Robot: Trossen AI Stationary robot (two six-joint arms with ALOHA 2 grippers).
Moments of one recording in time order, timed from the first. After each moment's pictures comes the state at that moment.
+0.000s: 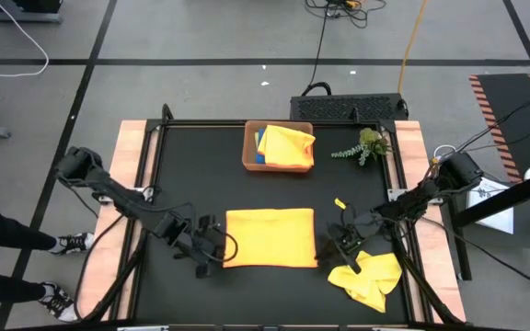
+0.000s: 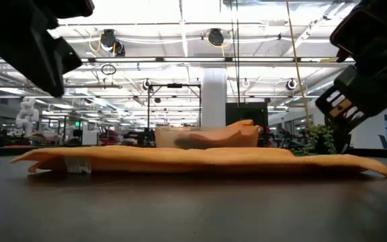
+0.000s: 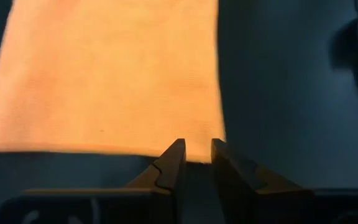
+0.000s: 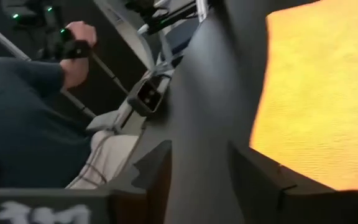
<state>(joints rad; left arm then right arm) -0.54 1.42 0.83 -0.39 -0.18 -0.58 0.46 1.50 0.20 1.03 -0.14 0.56</state>
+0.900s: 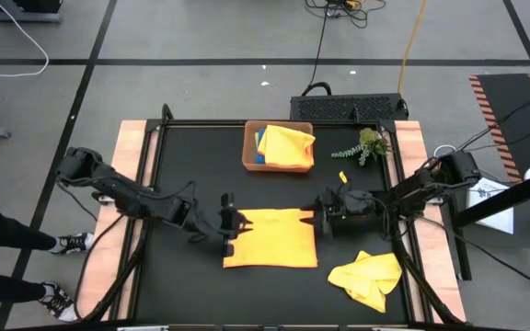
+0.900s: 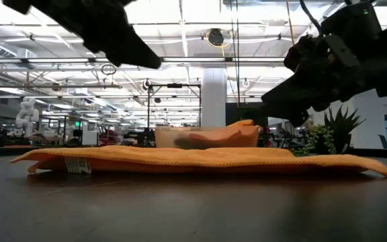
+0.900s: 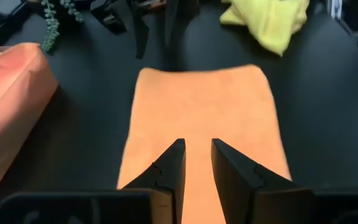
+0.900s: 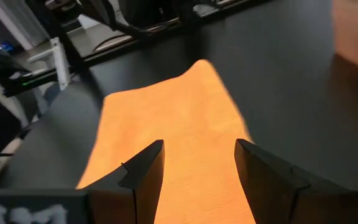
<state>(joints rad) -0.35 1.42 0.76 0.10 -0.32 -0.15 0.13 1.50 0.20 1.02 0.08 0.38</state>
